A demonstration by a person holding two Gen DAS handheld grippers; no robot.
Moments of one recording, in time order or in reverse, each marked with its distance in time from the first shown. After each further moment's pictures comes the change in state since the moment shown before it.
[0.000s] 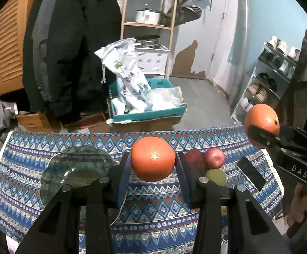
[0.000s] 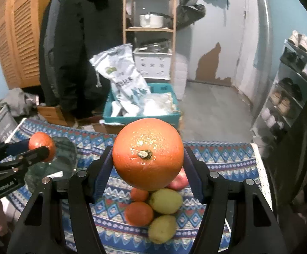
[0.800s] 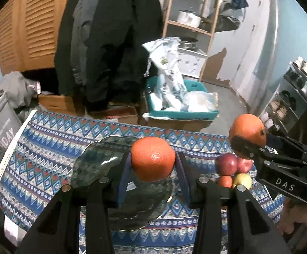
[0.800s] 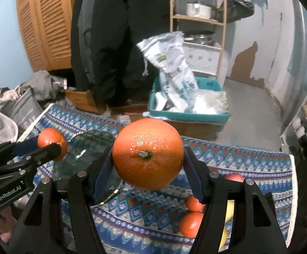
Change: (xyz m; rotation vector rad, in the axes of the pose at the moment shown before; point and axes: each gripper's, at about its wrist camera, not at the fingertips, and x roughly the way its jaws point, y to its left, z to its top) left arm -0.010 0.100 -0.011 -0.151 0.012 0.106; right arm 0.056 0.107 0.016 -0.084 0.102 0.177
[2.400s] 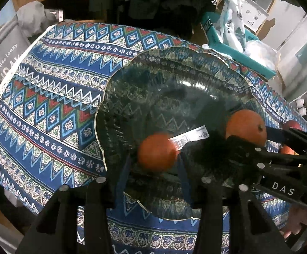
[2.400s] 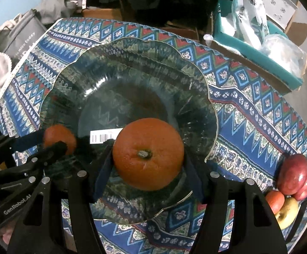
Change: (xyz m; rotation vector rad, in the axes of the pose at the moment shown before) left arm 0.114 0.108 -0.080 -0.164 0.390 0.143; right arm 0.183 0.090 -0.057 -0.142 0.491 0.123
